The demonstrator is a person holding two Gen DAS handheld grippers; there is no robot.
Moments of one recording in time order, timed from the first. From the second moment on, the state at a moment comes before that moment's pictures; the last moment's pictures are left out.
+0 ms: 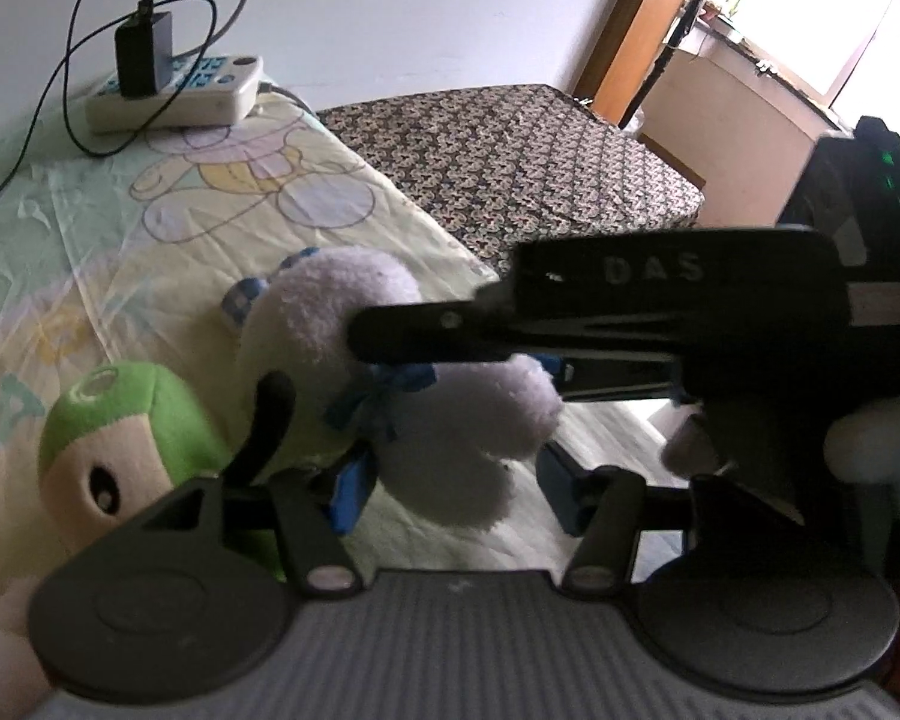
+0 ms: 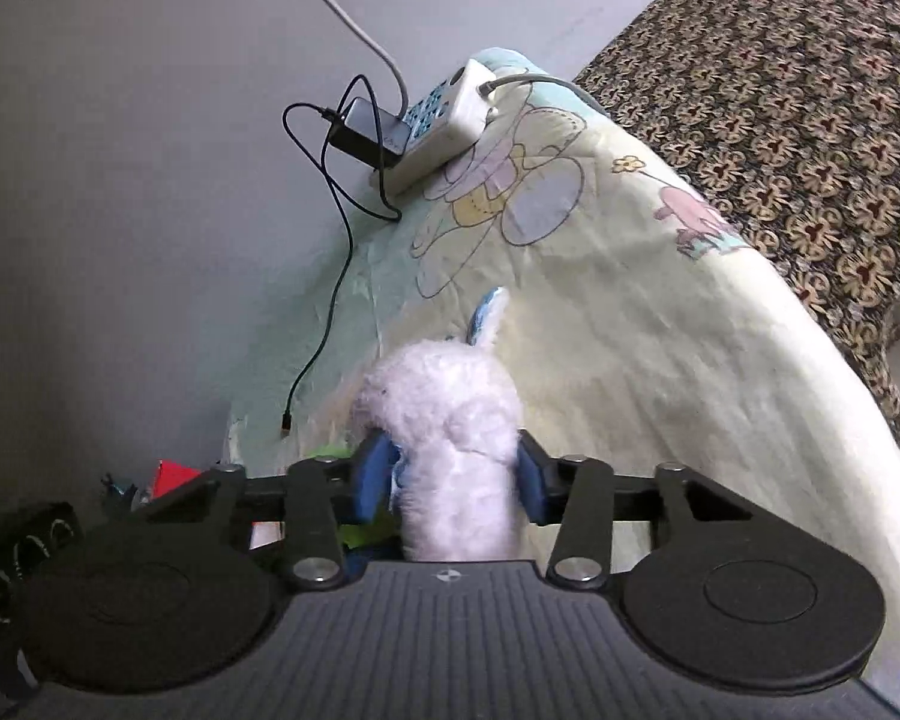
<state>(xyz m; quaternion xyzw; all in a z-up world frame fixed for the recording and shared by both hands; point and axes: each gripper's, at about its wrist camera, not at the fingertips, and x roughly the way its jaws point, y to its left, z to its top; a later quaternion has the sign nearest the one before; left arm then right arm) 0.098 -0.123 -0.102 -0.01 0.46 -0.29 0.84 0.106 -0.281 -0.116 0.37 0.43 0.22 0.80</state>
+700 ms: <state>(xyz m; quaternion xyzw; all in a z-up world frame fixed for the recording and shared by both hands) -0.006 -0.082 -0.051 -0.03 0.42 -0.38 0.82 -0.012 -0.271 -0.057 0.39 0.40 0.22 0.80</state>
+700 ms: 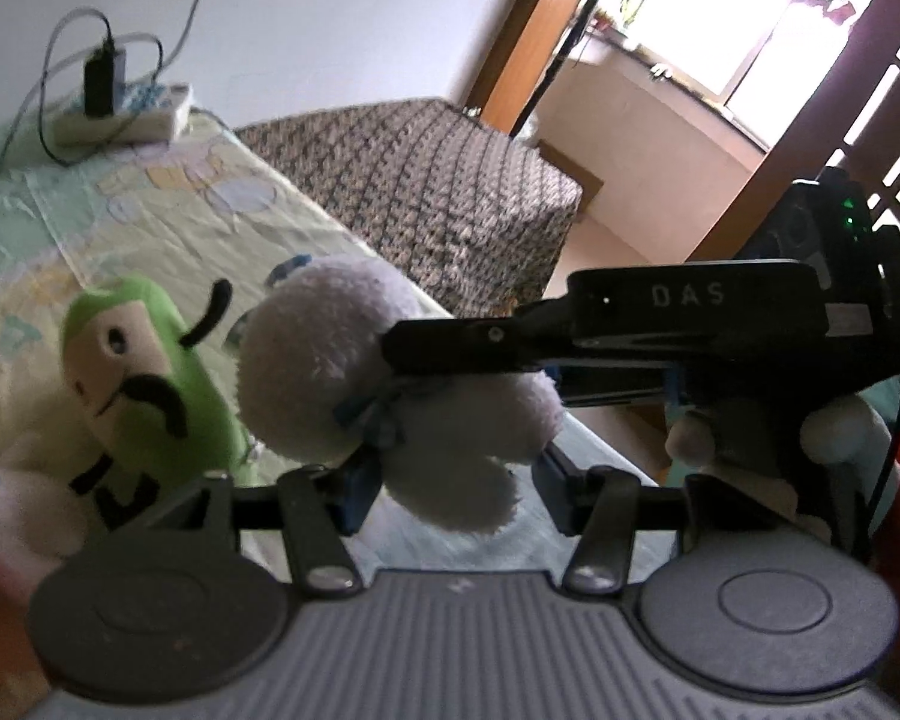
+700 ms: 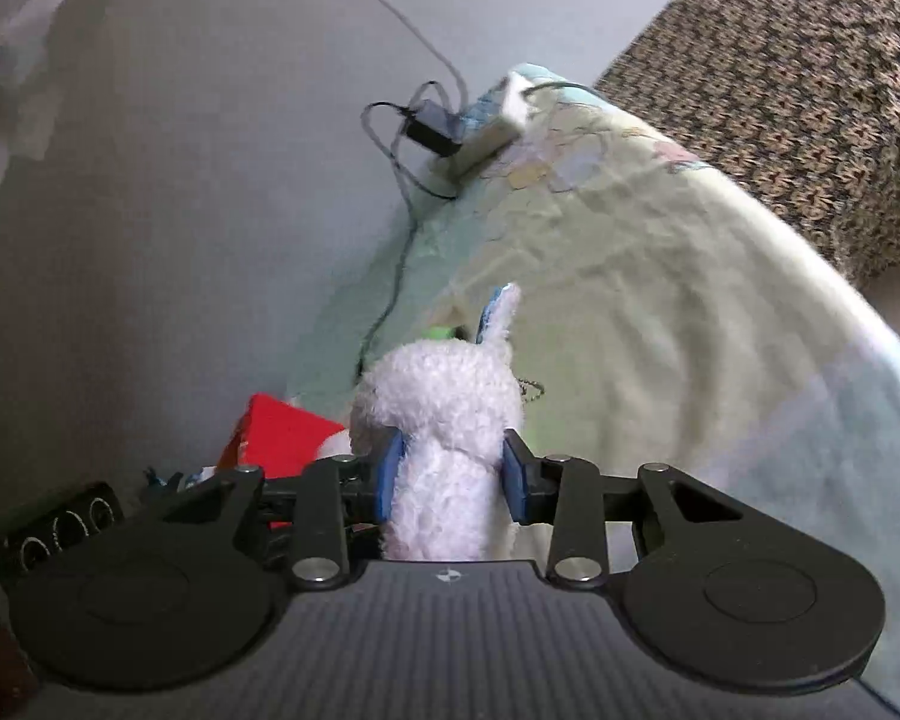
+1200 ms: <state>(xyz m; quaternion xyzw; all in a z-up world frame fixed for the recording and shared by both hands) -0.076 0.031 0.016 -0.04 0.32 -0.32 0.89 -0.029 -0.166 0.005 0.37 0.34 0.34 0.80</state>
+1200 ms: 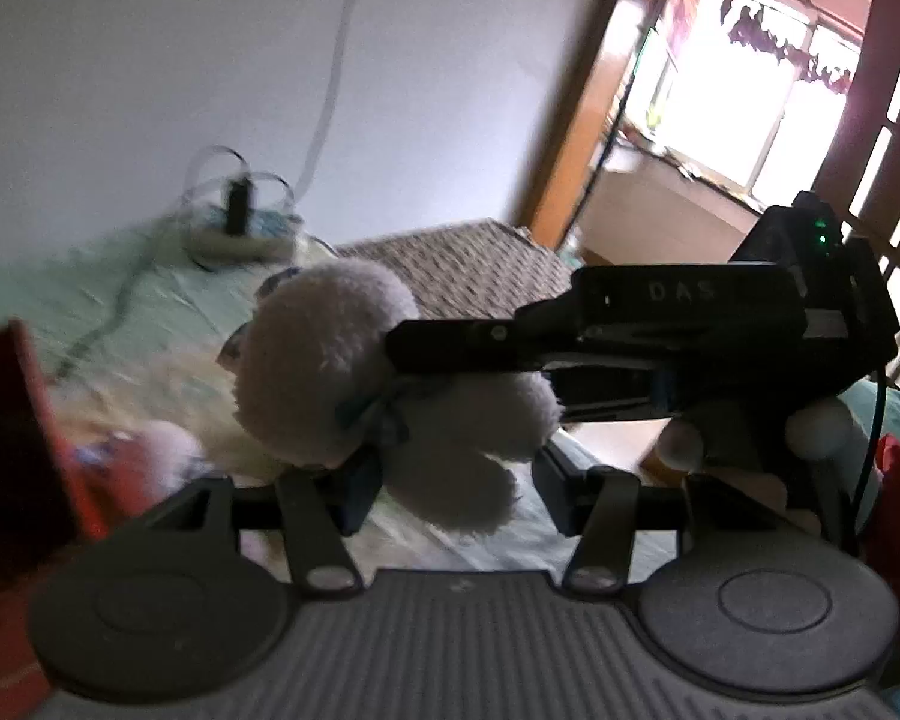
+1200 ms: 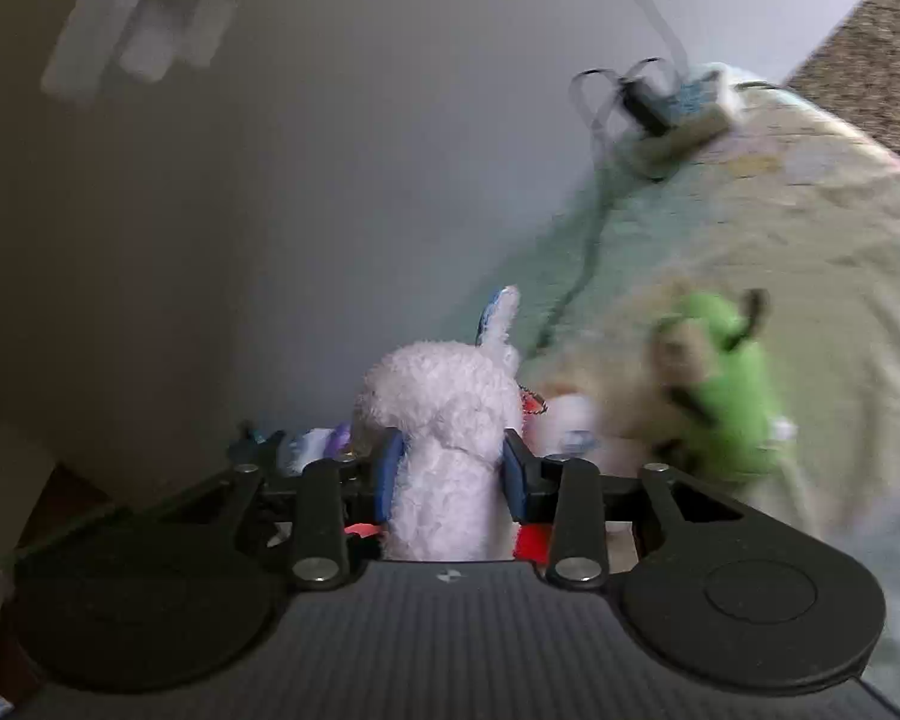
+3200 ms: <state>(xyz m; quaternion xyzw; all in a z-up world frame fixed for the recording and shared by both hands) -0.017 0.197 -0.044 -0.05 0.37 -0.21 0.90 0.016 0.026 -0.030 0.17 0.38 0.32 0.85</state>
